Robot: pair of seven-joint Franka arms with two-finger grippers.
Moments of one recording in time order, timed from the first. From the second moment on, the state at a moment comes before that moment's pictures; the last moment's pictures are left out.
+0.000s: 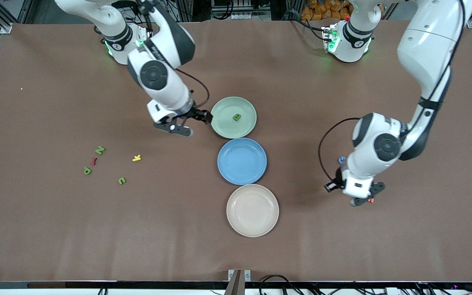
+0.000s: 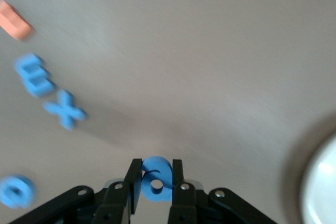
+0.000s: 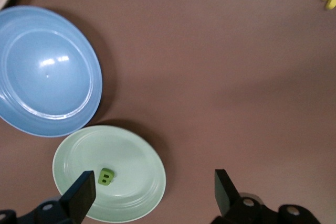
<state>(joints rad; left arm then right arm) 0.02 0.62 -0.35 -1.73 0.22 2.43 -0.95 0.40 0.23 0.22 -1.96 0.14 2.13 0.84</state>
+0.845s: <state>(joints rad) -0.40 0.67 -0.35 -1.67 0.22 2.43 -1.30 0.19 0.18 0.03 -1.96 0.05 2.14 0.37</state>
